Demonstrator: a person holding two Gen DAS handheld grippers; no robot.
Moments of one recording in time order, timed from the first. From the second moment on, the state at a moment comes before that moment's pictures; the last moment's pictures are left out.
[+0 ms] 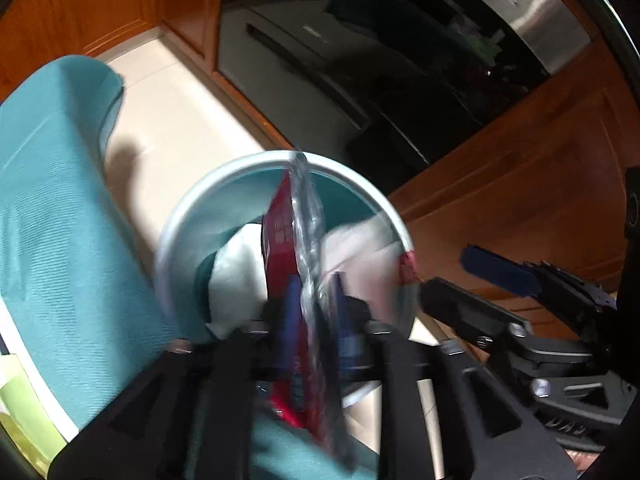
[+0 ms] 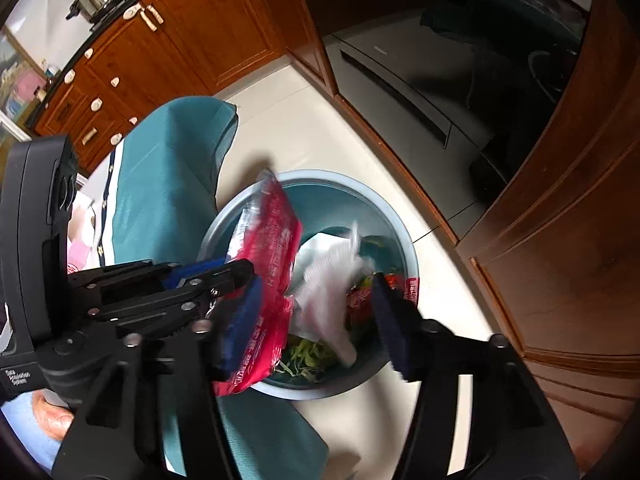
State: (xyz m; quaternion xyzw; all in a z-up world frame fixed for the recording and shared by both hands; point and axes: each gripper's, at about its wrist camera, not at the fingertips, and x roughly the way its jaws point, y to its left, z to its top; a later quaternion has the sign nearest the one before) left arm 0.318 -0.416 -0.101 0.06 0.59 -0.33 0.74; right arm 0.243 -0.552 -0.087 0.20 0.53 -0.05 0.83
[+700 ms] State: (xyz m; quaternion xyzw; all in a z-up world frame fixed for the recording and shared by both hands) left arm 0.283 -0.372 -0.053 0.07 0.55 -0.33 0.76; right arm 0.215 -0.531 -0.043 0.19 0.51 -0.06 0.84
